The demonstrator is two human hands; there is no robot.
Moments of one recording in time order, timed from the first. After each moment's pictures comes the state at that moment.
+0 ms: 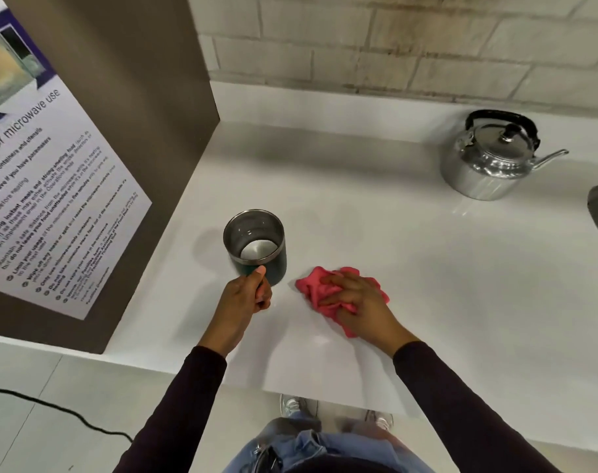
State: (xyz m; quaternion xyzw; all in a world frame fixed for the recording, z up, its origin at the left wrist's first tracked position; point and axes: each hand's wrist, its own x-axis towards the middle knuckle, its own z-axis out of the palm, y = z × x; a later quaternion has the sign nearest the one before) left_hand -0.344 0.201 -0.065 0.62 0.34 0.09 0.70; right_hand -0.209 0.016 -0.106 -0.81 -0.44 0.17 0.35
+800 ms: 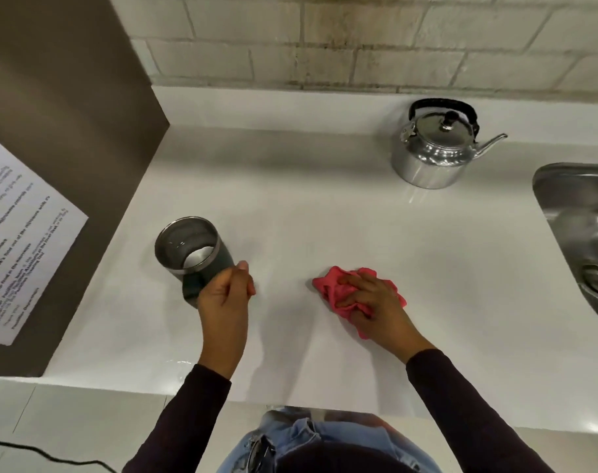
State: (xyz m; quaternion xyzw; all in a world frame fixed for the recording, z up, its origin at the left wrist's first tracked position) left_hand -0.303 0.112 -0.030 0.64 0.31 0.33 0.62; right_hand -0.167 -0.084 -0.098 -0.84 -0.40 0.15 0.35
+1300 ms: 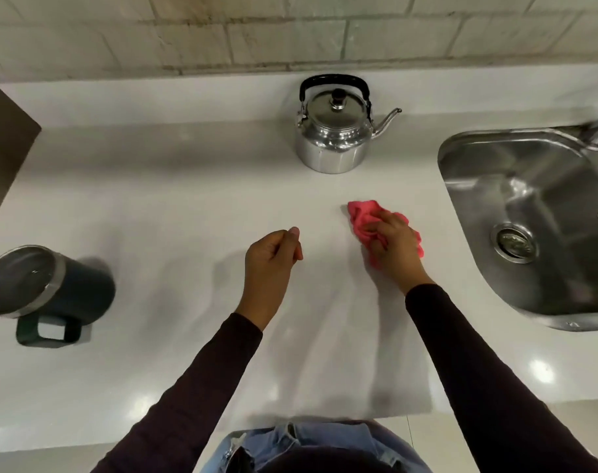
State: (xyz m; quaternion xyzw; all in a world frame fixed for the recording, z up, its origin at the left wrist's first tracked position) left_hand -0.140 -0.036 -0.031 0.70 0.23 0.15 0.66; right_hand -0.003 -0.218 -0.102 -0.92 -0.23 0.02 0.31
